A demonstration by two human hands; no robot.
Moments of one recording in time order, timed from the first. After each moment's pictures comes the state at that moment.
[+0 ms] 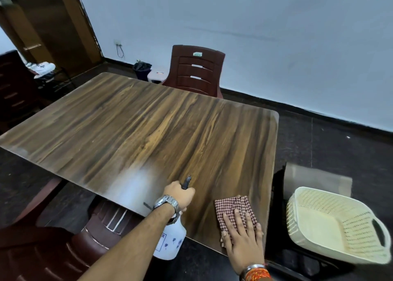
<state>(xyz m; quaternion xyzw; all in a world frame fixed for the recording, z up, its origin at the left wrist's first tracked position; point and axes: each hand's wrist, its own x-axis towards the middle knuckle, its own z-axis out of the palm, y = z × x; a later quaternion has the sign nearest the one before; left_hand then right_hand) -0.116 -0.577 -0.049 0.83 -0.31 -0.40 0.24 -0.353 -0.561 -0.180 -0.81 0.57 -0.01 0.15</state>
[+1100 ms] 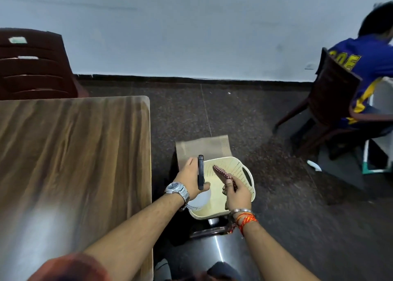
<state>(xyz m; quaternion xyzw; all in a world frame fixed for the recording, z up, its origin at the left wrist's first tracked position) -0.454 -0.760 -0.082 0.53 -0.75 -0.36 0.16 -0.618 -0.697 -0.133 -0.40 0.78 -0.40 0.26</state>
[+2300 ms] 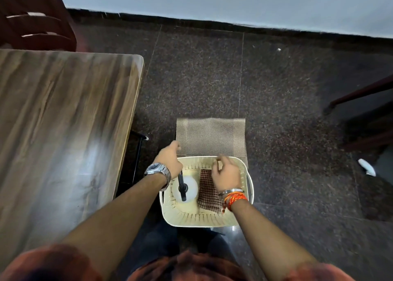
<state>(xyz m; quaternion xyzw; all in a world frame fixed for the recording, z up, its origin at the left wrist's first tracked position) -0.502 -0.859 -0.160 0.74 -0.56 -0.38 0.04 -0.694 -0.835 -0.219 -0.61 0.71 -0.25 0.26</state>
